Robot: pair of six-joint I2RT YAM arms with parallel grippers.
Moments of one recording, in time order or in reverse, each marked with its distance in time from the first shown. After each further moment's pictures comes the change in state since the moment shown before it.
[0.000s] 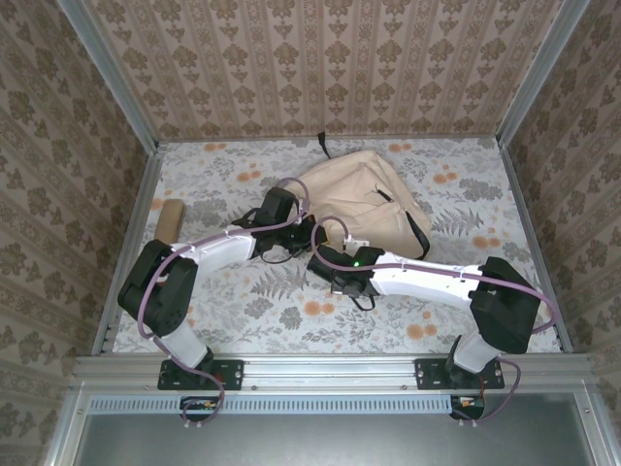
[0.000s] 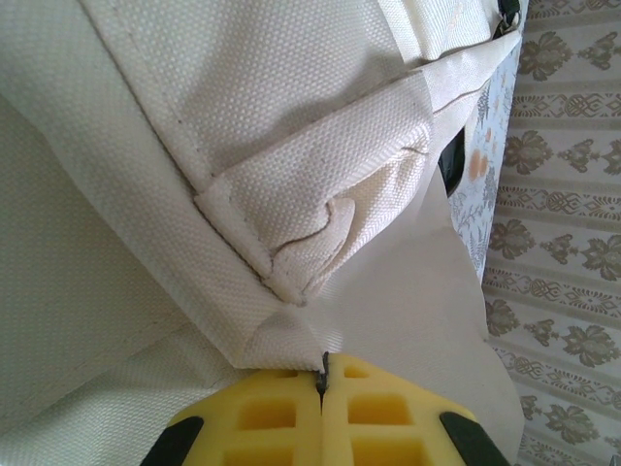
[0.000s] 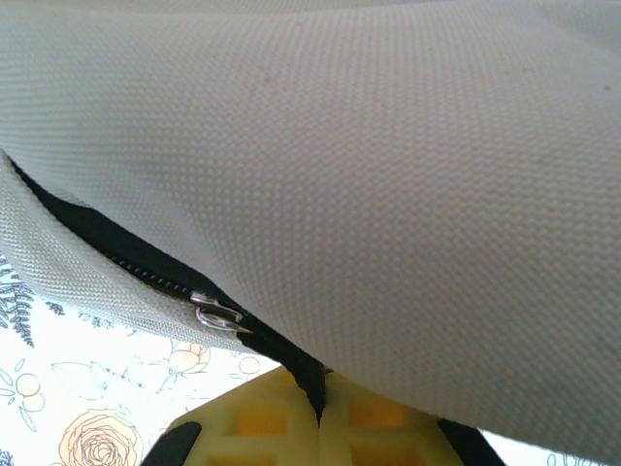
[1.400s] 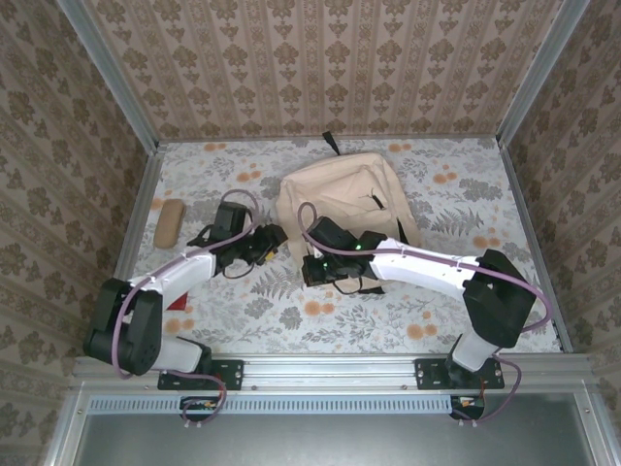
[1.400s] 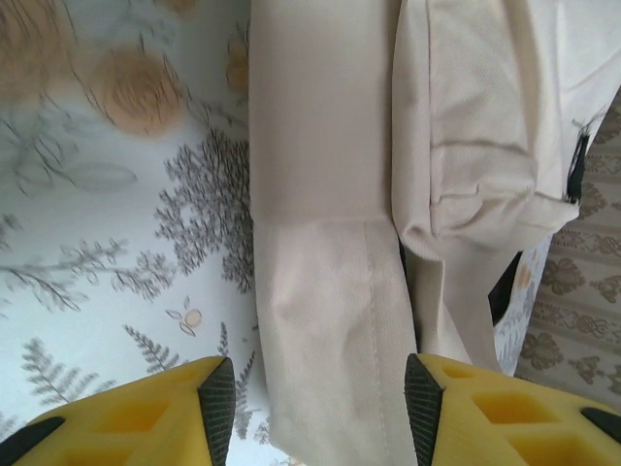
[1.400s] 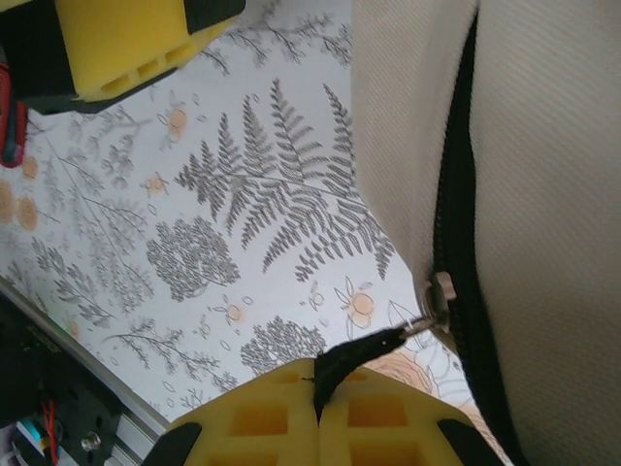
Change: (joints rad) left arm 0.220 -0.275 -0.272 -0.056 -0.080 -0.014; right arm -0.100 0.037 0.044 0.344 -0.576 -0.403
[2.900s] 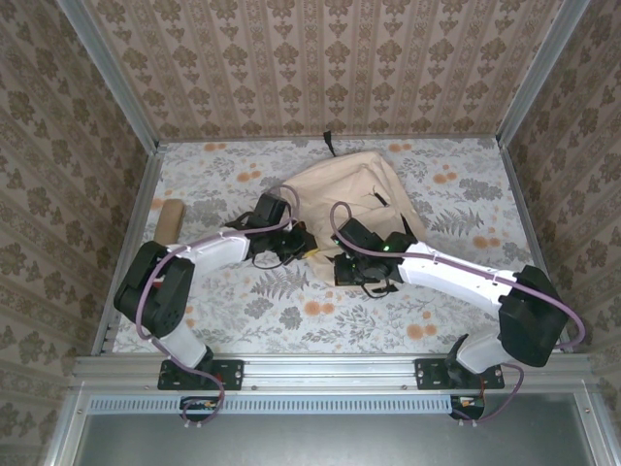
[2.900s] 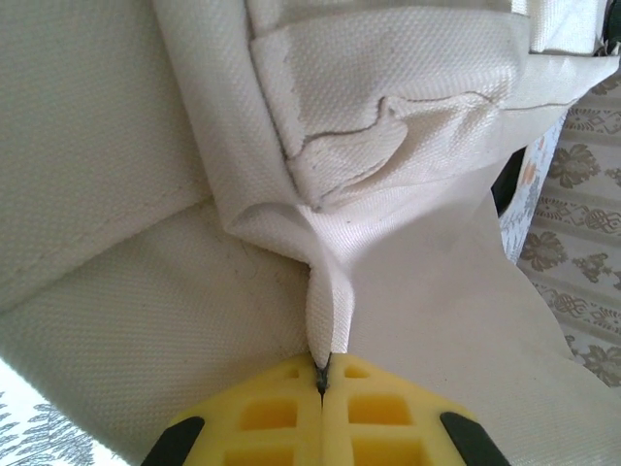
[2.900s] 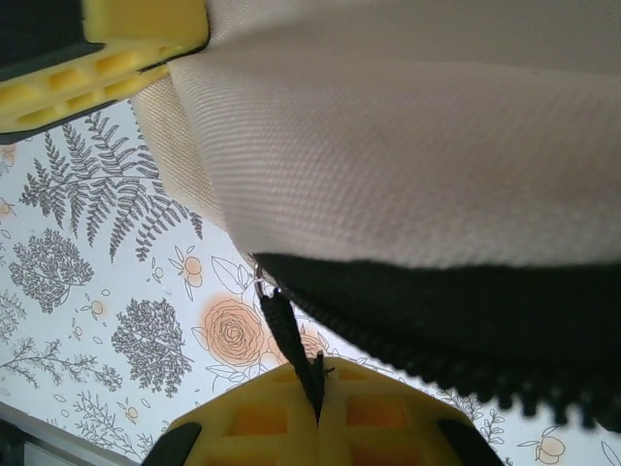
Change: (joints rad) left arm -0.169 0.263 0.225 -0.028 0.085 0.007; right arm -0.071 -0.182 -0.101 -0.201 0.140 0.075
